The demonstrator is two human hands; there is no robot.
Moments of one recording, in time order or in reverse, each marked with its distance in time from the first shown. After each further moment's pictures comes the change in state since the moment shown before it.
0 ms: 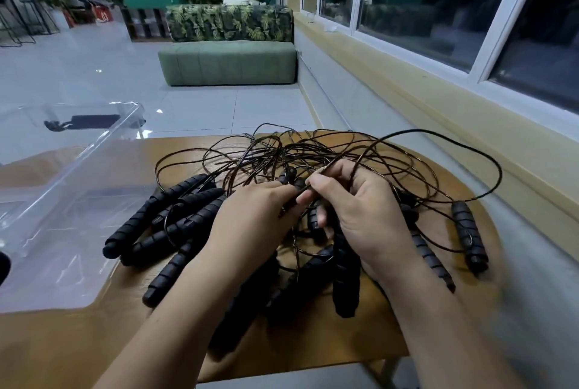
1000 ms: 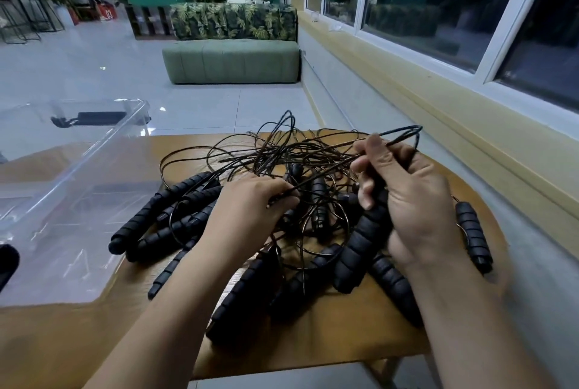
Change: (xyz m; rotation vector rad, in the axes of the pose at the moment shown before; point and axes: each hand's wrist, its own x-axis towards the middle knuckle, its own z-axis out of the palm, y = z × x) left_hand 0.002 -0.025 0.003 -0.090 -0.009 -0.123; right_hand 0.002 -0.021 -0.021 0.346 0.149 -0.087
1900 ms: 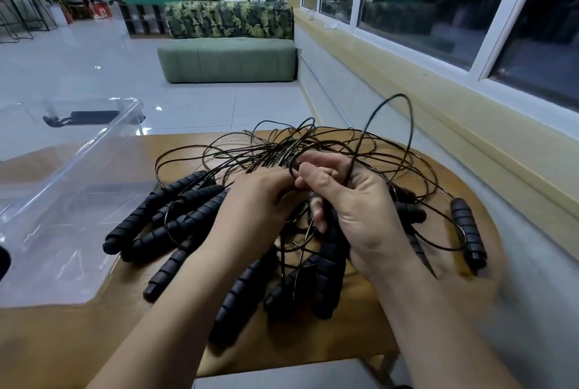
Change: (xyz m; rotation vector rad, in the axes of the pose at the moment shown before) left_hand 0.003 0.028 -0.003 -0.150 0.033 0.075; right_hand -0.009 0.031 0.021 -0.068 -0.194 0.112
